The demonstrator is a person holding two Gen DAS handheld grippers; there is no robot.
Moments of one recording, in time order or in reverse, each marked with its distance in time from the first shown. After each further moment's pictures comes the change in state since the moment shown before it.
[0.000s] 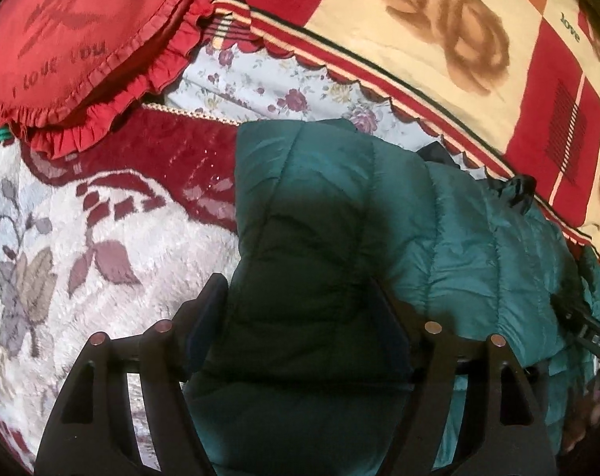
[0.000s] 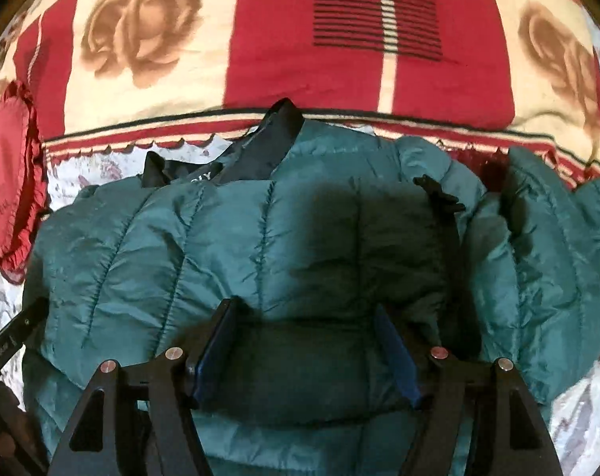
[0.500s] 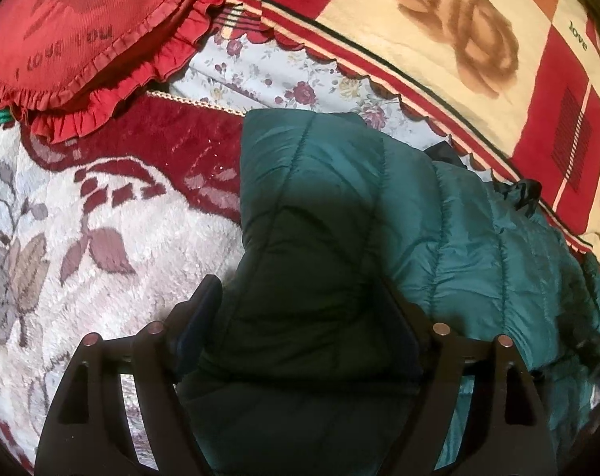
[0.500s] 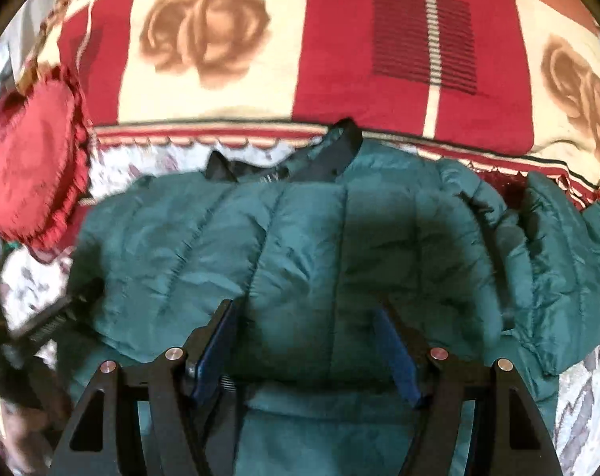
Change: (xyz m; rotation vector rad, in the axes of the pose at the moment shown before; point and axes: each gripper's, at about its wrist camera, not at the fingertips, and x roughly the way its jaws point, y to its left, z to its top) left arm 0.007 0.005 -0.002 -0.034 0.005 -0.008; right arm -0.013 0.037 -0.018 -0.084 -0.035 0.051
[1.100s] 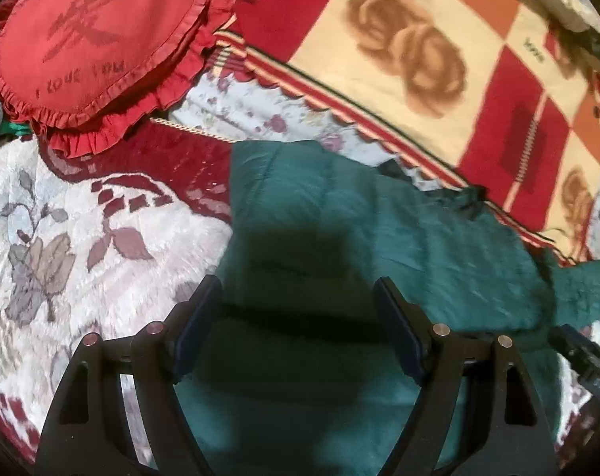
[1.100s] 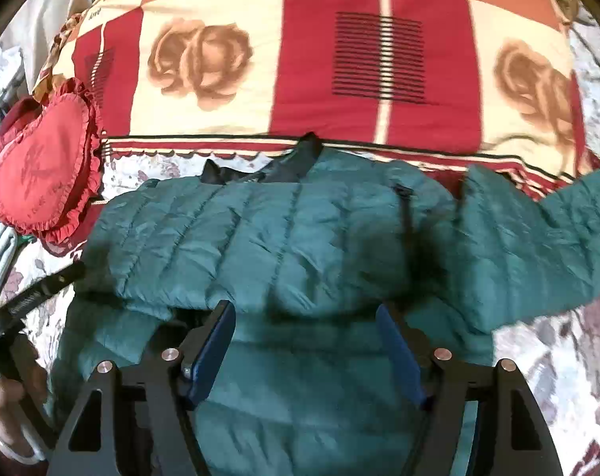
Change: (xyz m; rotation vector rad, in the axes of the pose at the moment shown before) left arm -0.075 -0.016 -0.015 0.023 -0.062 -0.081; right arm -0.079 -0.046 -0.032 0.023 -0.065 0.019
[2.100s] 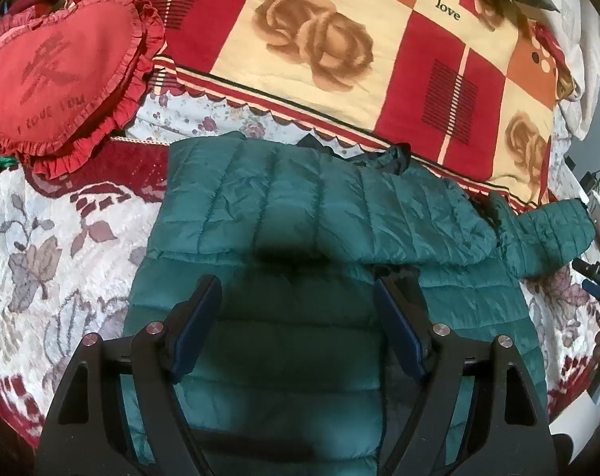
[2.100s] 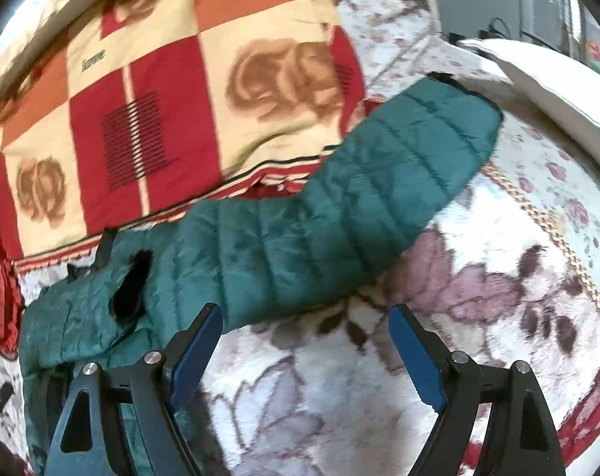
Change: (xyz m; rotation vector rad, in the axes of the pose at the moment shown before) left arm -0.044 -0.064 -0.042 0.154 -0.007 -0.058; right arm -0.084 -0.218 -0.015 0.363 -0.112 -0.253
